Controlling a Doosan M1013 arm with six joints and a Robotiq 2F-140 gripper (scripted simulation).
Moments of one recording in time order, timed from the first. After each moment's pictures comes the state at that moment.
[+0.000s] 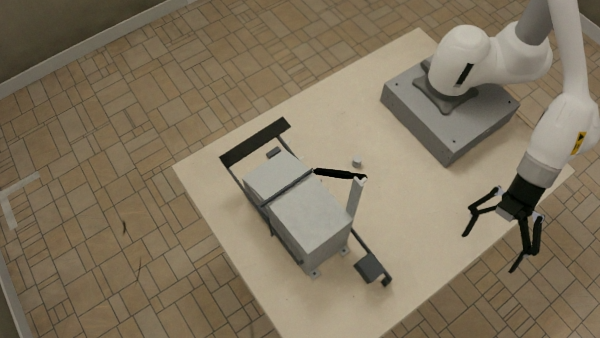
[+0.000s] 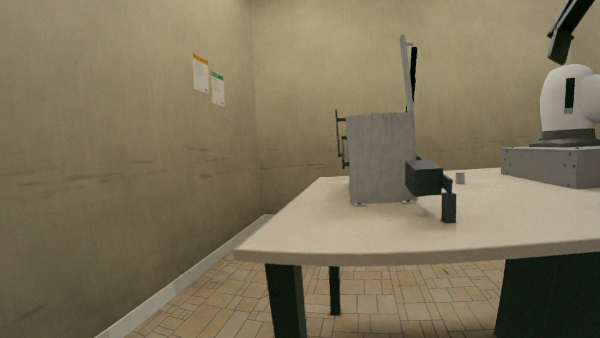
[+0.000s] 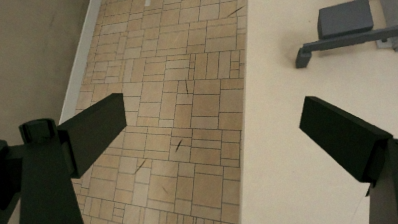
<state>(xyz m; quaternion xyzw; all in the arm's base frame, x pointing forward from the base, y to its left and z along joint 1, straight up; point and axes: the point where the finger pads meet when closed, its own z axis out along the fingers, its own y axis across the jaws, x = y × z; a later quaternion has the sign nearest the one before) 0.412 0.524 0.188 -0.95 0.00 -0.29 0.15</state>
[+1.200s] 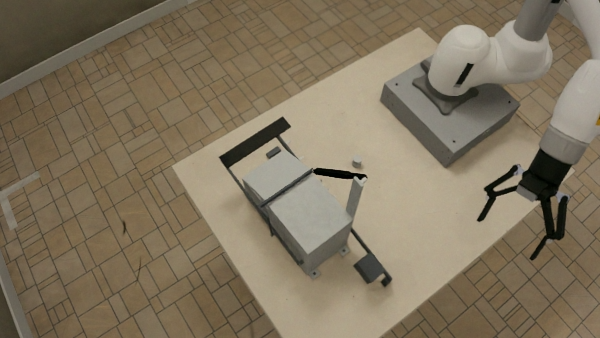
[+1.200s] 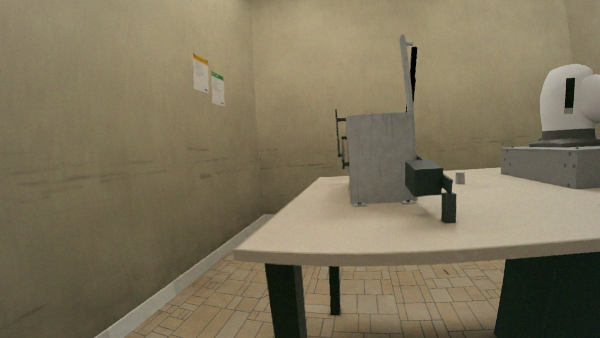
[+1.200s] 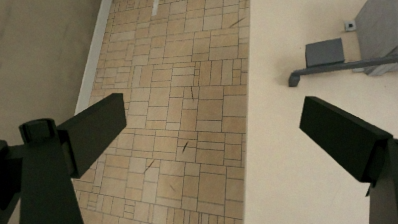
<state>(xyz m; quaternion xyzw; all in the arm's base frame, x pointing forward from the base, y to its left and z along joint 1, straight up) 0.411 0.524 0.300 -0.95 0.00 -0.29 0.15</state>
